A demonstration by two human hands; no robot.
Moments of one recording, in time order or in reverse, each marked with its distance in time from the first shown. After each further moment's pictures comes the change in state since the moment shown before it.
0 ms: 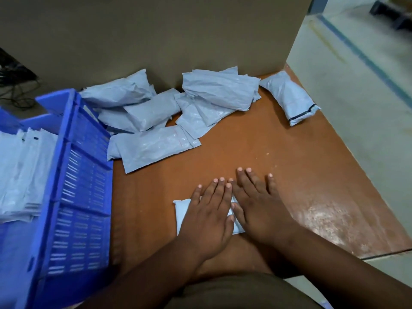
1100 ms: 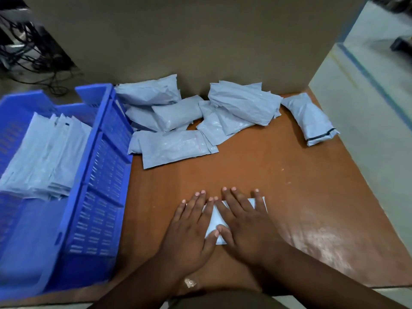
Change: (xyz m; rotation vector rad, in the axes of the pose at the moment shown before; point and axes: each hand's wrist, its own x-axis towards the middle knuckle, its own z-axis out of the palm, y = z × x) left_hand -0.060 -0.043 0.011 -0.085 0.078 -0.177; right_hand 0.004 -0.046 -0.001 -0.070 -0.046 -0.233
